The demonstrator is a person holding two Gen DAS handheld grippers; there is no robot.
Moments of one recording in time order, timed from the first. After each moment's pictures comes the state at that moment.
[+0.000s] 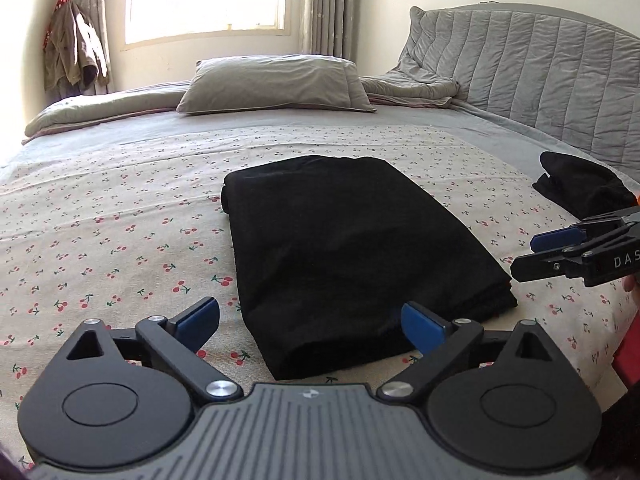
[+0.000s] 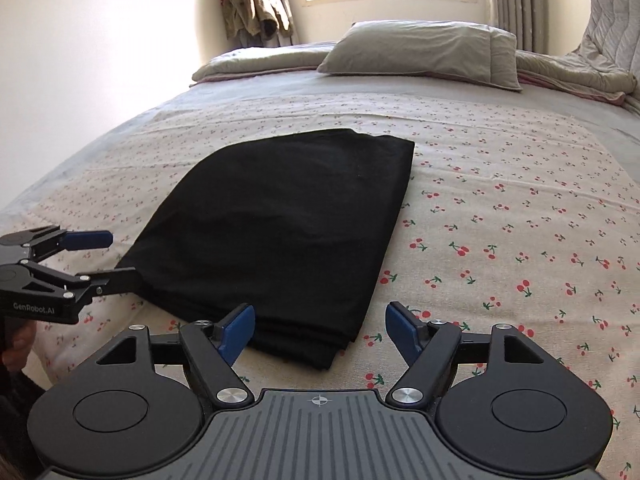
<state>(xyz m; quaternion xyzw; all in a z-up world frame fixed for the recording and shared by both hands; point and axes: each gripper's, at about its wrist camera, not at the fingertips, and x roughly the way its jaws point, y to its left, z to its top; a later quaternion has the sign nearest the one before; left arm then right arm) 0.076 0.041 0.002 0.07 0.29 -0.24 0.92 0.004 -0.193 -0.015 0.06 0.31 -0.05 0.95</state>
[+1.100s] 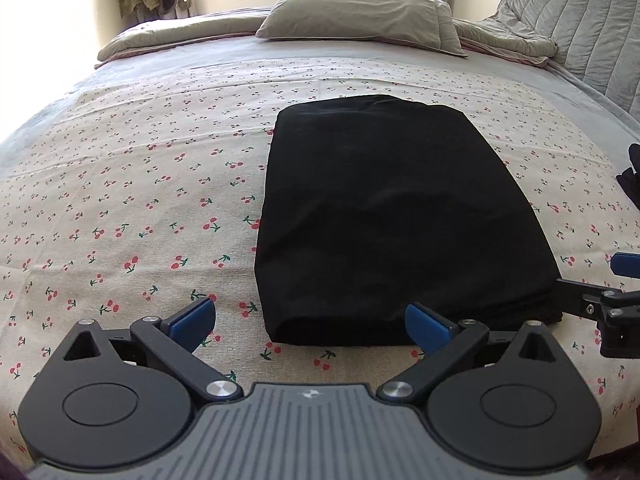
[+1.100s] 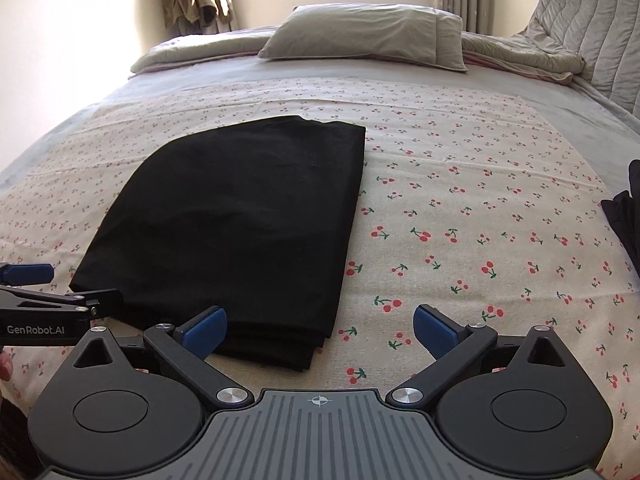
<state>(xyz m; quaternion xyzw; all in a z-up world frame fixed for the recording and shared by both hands) 0.091 0.001 -0.003 0.06 0.41 -0.09 0.90 0.022 -0.180 -0.024 0.05 0.35 -0.13 0.93</state>
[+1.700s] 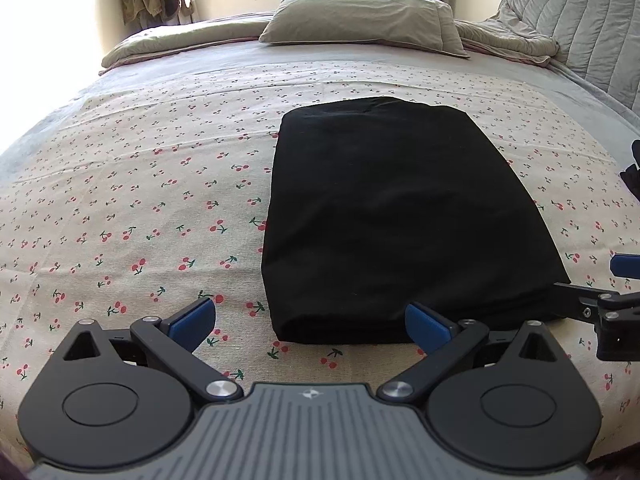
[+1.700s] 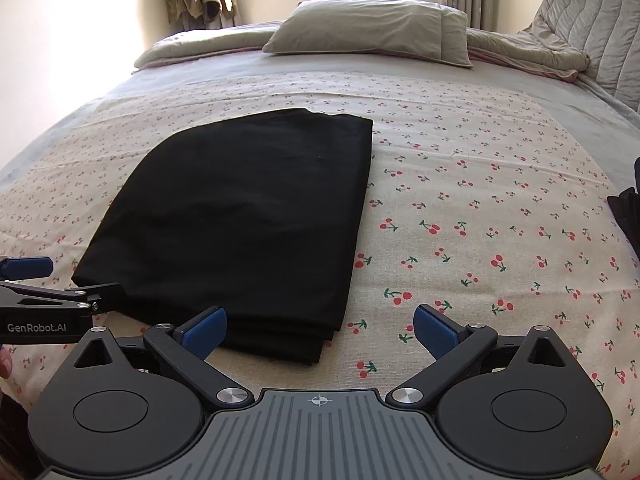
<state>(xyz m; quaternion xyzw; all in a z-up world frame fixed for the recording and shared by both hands) 0.088 0.002 -0.003 0.08 0.40 -0.08 0.91 0.024 -0.178 -0.028 0.05 0.35 -0.13 0.93</state>
